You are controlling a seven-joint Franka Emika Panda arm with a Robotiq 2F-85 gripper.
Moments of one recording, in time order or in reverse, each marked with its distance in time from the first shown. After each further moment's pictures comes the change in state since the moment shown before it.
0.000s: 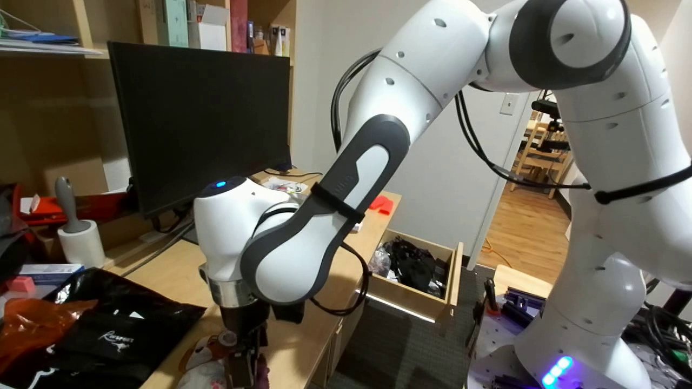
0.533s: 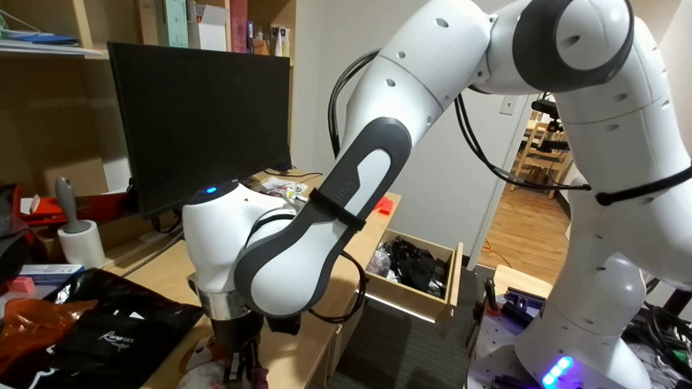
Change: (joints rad) arm 0.026 0.012 0.015 0.021 -0.006 -0.004 -0.001
